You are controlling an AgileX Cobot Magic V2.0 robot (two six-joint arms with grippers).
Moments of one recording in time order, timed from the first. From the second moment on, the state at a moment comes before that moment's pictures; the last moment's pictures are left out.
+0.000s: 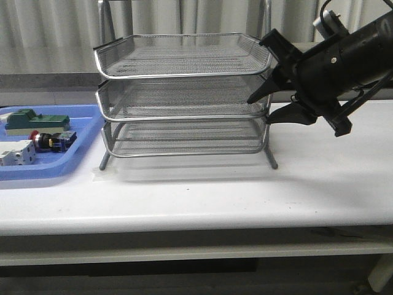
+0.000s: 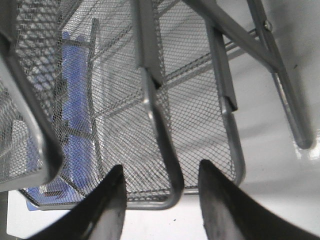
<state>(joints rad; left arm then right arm) 0.05 0.00 0.00 0.08 0.11 -0.06 0.19 1.79 -0.98 1.72 0.43 -0.95</state>
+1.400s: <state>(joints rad) 0.05 0.00 0.00 0.08 0.11 -0.06 0.18 1.82 -0.90 1.76 0.58 -0.97</state>
